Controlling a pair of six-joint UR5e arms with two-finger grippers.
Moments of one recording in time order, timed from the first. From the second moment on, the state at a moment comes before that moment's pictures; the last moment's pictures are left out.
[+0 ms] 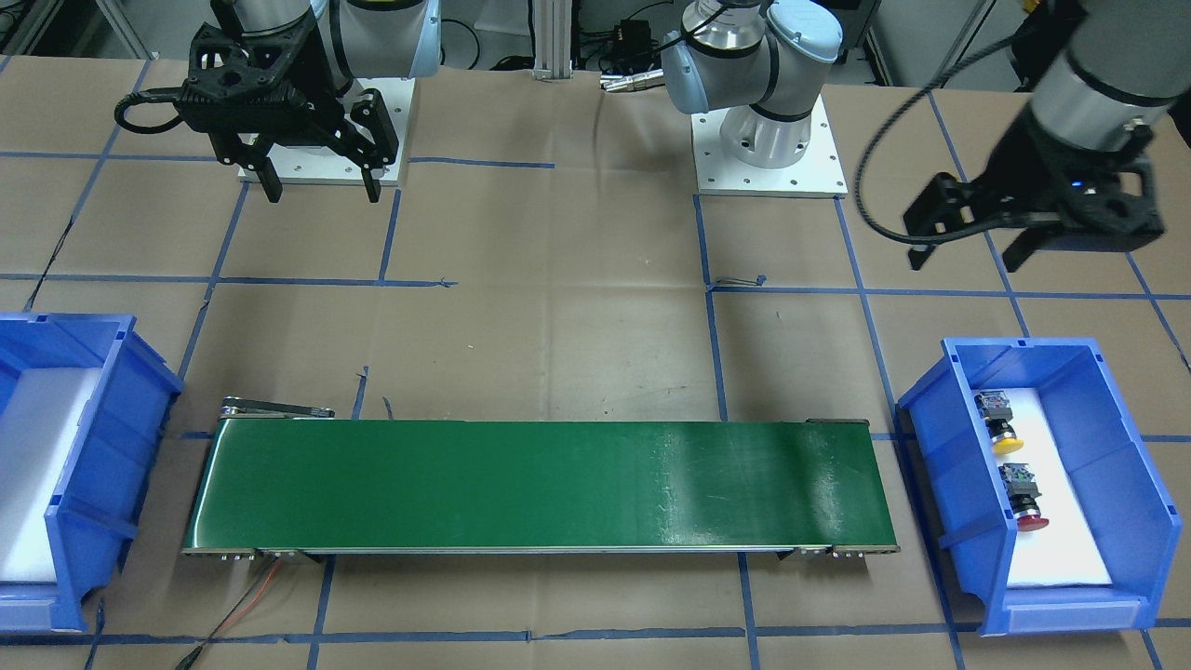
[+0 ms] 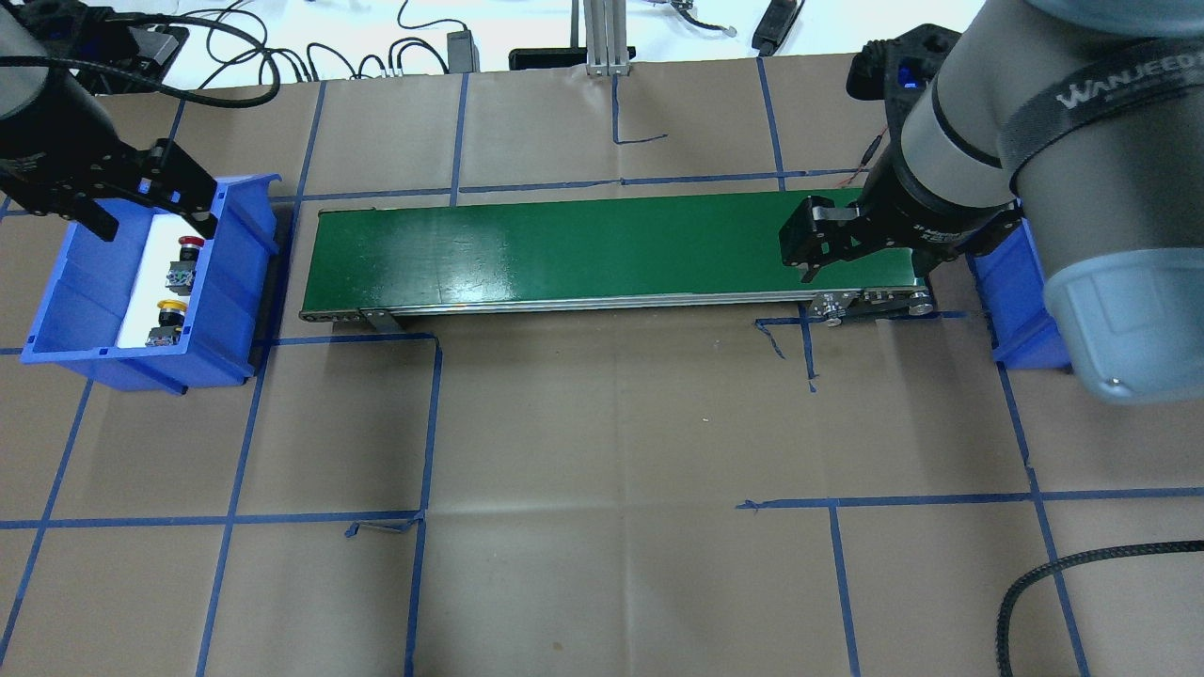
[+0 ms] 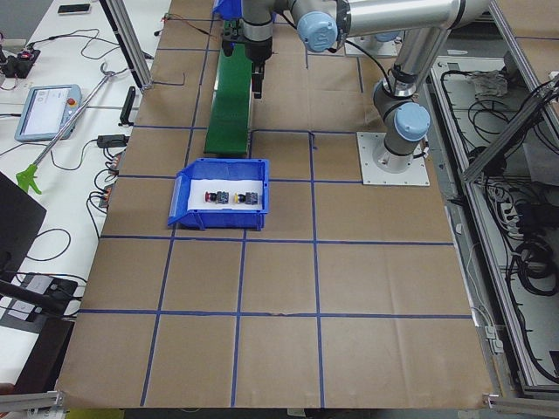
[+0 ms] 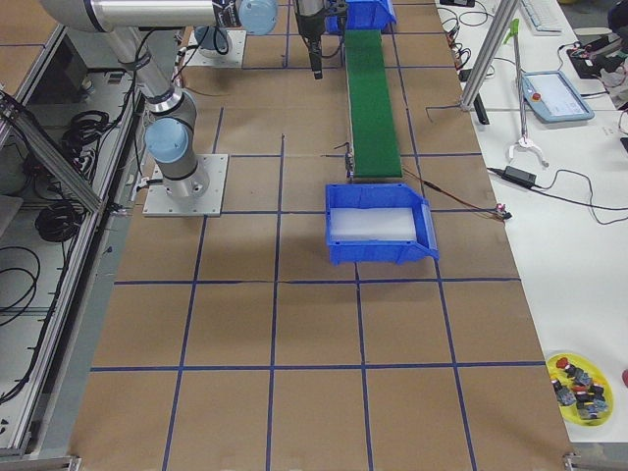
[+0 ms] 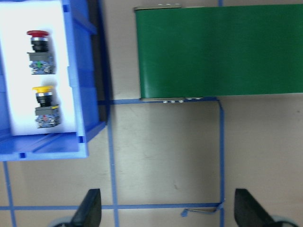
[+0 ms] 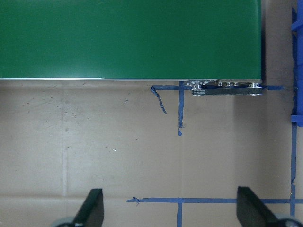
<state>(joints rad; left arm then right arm) -1.23 -1.56 -1.59 -1.54 1.59 0.35 1.64 -1.76 1.79 -1.76 -1.56 0.06</state>
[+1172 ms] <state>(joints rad) -0.97 -1.78 -1.61 -1.32 1.57 0.54 1.64 -1.76 1.79 -1.76 -1.56 0.06</state>
